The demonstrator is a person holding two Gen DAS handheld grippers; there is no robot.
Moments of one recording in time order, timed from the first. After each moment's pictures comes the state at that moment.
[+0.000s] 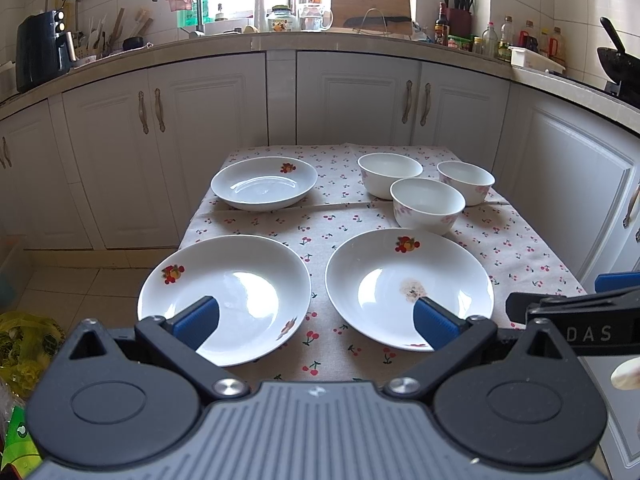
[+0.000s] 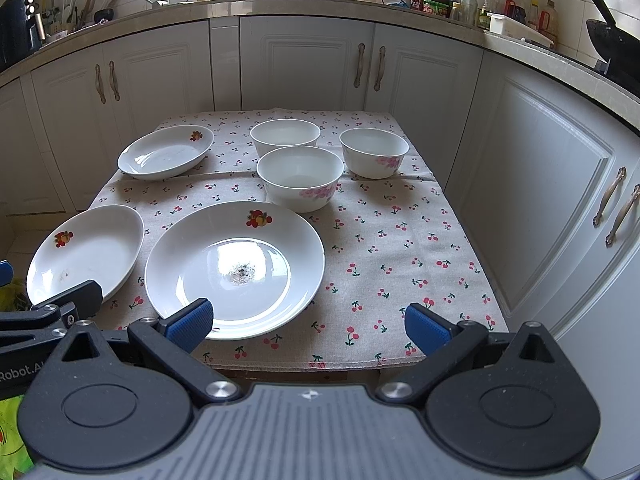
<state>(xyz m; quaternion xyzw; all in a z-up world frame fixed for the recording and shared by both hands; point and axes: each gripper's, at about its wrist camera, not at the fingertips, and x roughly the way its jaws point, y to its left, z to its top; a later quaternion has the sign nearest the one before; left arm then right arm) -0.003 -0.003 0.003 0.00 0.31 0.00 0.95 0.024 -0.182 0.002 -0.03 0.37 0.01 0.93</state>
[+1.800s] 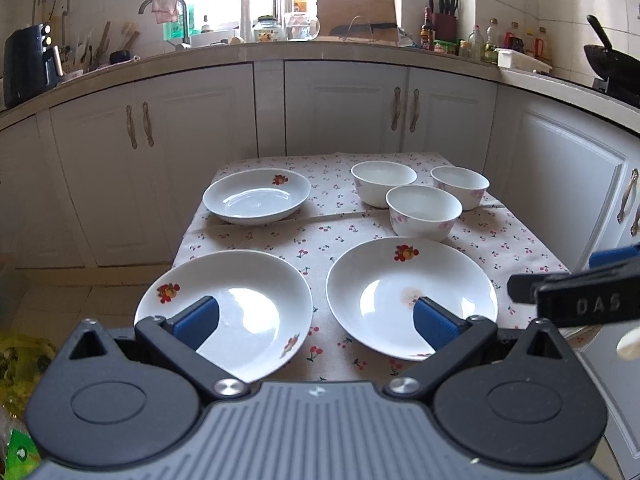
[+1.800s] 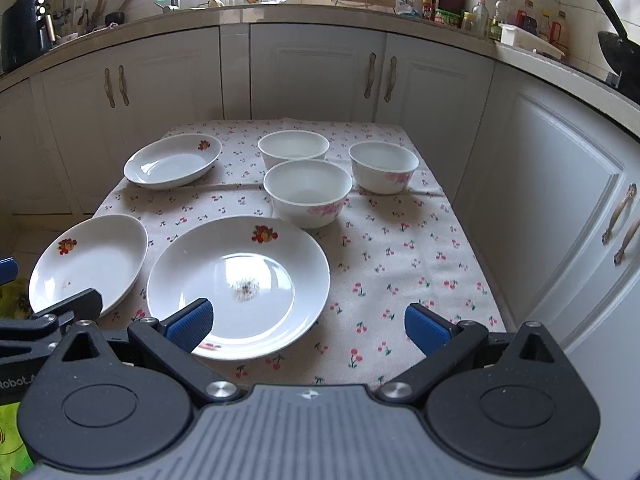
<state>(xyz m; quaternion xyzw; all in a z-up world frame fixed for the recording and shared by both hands) 0.006 0.008 0.001 0.01 0.29 -0.02 0.96 0.038 -0.182 0.007 -0.04 0.36 0.03 0.93</state>
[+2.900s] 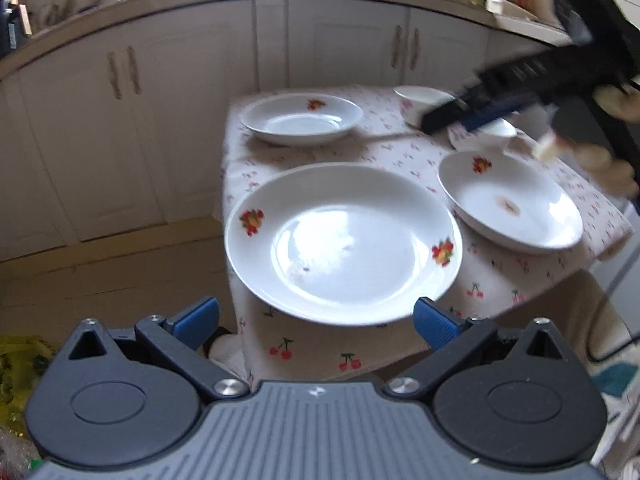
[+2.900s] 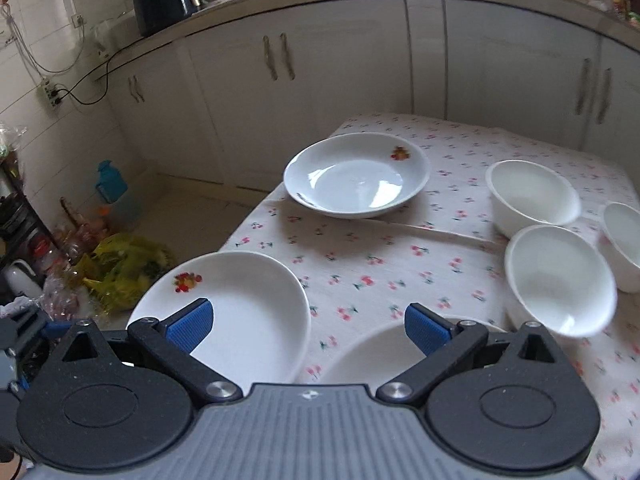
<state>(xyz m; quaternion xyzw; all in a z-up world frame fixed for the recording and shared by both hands) 0.033 0.148 -0.064 0.04 0.36 -0.11 0.93 0.185 -0.068 -0.016 -0.03 0.39 0.30 0.87</state>
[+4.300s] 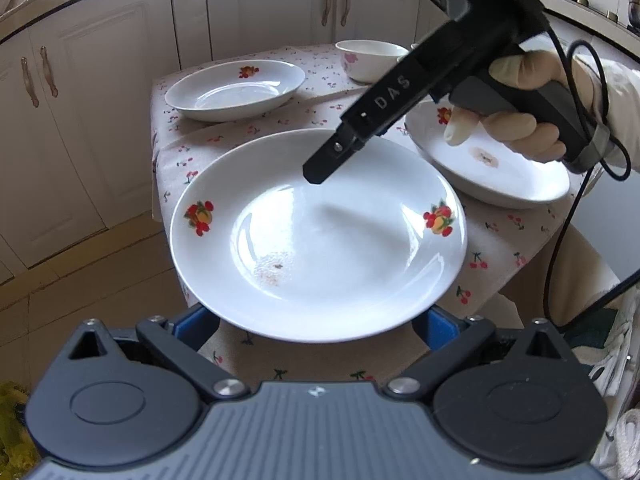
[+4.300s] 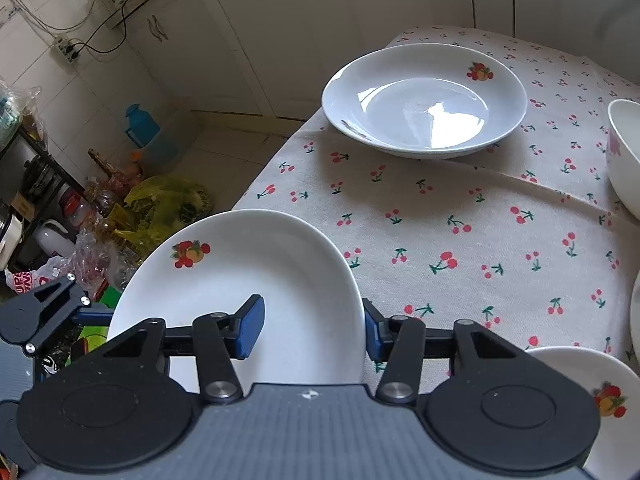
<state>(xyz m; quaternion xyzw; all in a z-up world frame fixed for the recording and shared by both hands) 0.079 0.153 -0.084 0.09 0.40 -0.21 0.89 0.241 -0.016 -0.077 -0.03 0.50 0.36 0.79</state>
